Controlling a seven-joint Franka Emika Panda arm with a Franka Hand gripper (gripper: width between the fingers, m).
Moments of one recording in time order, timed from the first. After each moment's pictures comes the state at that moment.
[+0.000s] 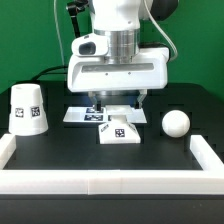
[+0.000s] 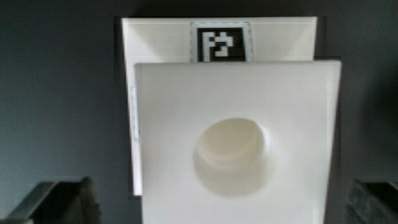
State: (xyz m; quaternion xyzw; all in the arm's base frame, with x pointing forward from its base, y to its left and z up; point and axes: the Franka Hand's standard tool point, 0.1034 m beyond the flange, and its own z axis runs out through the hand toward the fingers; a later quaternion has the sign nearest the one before) arm 0.445 0.001 0.060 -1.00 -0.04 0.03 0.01
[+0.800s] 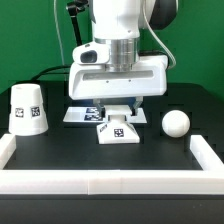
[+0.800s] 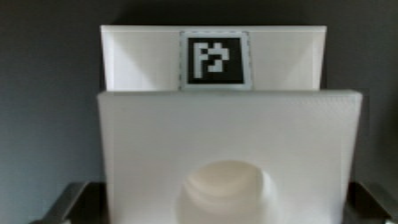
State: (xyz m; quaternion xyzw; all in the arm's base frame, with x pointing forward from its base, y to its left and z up) arm 0.442 0.002 0.044 -1.00 -0.05 0.02 0.01
